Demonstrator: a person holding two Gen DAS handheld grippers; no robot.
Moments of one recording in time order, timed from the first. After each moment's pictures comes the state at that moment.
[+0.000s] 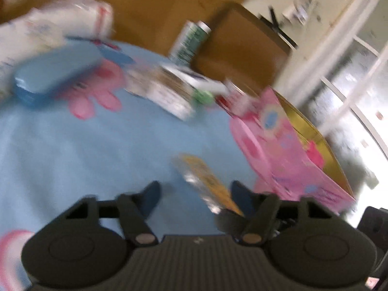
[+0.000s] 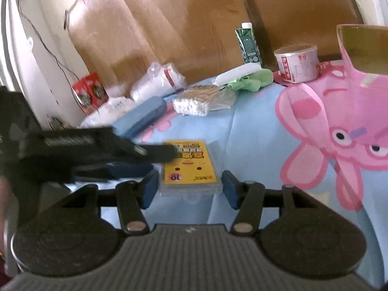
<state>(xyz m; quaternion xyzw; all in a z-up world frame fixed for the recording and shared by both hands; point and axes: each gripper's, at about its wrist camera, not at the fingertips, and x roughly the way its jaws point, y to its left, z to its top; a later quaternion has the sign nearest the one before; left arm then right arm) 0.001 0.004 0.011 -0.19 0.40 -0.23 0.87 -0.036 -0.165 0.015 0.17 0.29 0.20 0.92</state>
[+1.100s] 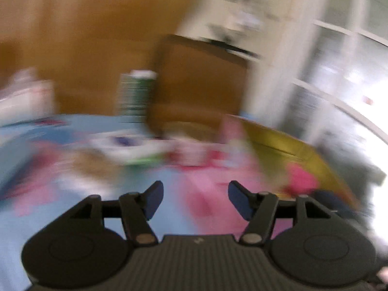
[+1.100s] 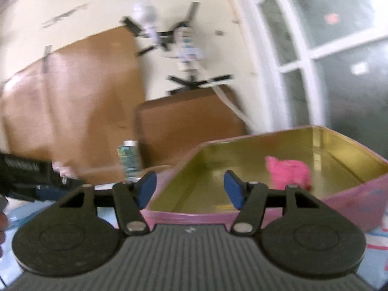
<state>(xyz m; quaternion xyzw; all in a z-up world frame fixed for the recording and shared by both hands) 0.022 -0.065 0.062 -0.10 0.29 -0.20 0.93 -0.079 -0.276 0.047 0.11 0.07 -0.03 0.99</state>
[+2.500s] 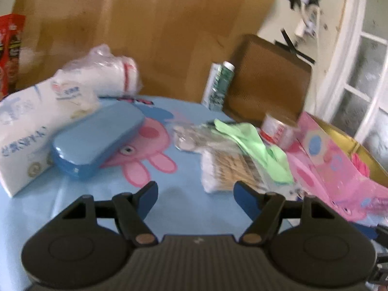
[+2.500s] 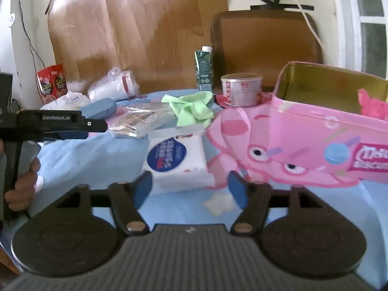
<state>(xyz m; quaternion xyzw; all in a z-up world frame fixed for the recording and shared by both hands) 0.016 0.036 0.011 -0.09 0.29 -0.15 0.94 -0.092 -0.203 0.012 0.05 0.26 0.10 0.96</state>
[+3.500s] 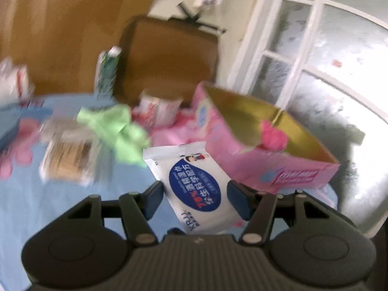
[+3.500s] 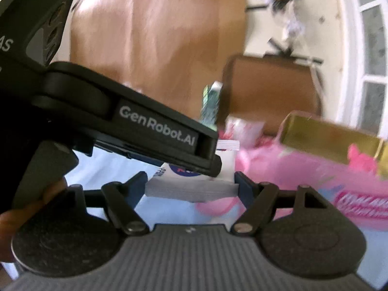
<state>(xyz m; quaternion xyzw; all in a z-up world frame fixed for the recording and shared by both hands) -0.030 -0.101 0.049 -0.05 0.30 -0.31 0.90 -0.097 -0.183 0.026 -0.04 0.15 0.09 0.98</state>
